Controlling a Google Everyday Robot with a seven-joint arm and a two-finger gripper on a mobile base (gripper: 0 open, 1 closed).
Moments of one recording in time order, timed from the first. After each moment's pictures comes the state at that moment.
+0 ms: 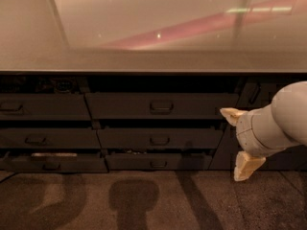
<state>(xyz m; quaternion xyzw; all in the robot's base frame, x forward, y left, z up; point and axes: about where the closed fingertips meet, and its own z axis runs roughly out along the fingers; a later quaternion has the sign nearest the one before) 0.441 -0.212 0.779 -0.72 0.66 -0.11 0.19</state>
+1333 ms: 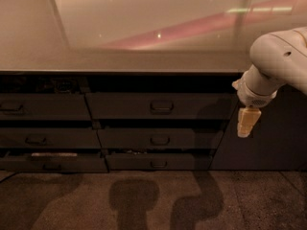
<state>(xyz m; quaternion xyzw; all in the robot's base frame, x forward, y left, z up) 0.575 -0.286 0.761 -0.66 0.74 -0.11 0.11</state>
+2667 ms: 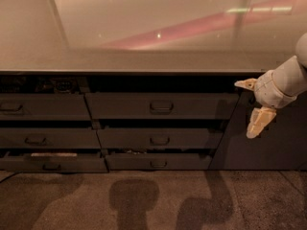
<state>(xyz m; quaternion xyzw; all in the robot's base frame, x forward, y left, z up) 0.566 -0.295 0.768 -0.70 0.68 0.00 0.21</state>
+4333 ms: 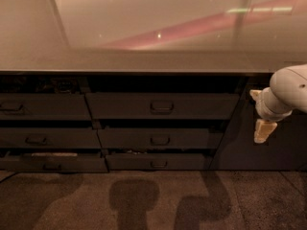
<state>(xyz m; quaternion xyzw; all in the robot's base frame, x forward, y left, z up) 0.598 -0.372 0.702 -0.65 0.73 -0.18 0.14</state>
